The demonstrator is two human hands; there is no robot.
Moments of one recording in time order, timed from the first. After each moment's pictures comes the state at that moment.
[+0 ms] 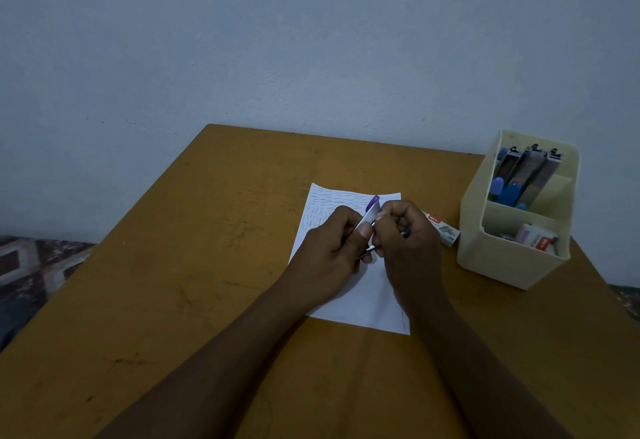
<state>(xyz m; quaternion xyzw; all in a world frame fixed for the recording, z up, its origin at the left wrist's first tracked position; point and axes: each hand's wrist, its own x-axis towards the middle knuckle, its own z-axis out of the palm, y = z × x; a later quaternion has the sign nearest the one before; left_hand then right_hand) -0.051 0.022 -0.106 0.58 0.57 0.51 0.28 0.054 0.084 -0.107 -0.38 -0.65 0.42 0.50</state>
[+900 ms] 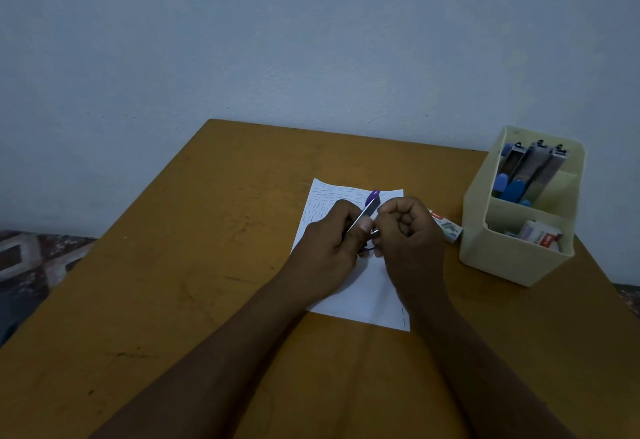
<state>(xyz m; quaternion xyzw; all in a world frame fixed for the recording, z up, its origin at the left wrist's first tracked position) -0.056 0.027 -0.114 0.60 0.60 0.48 0.22 0.055 0.084 -0.110 -0.39 -0.65 0.41 0.51</state>
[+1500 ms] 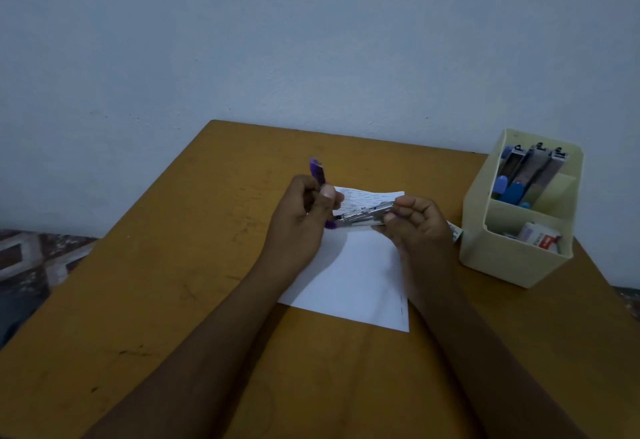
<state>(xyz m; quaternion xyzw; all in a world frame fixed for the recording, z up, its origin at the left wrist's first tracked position) -0.080 0.032 -0.104 0.44 0.59 0.63 0.25 0.063 0.102 -0.116 -0.37 -0.53 0.58 0.50</state>
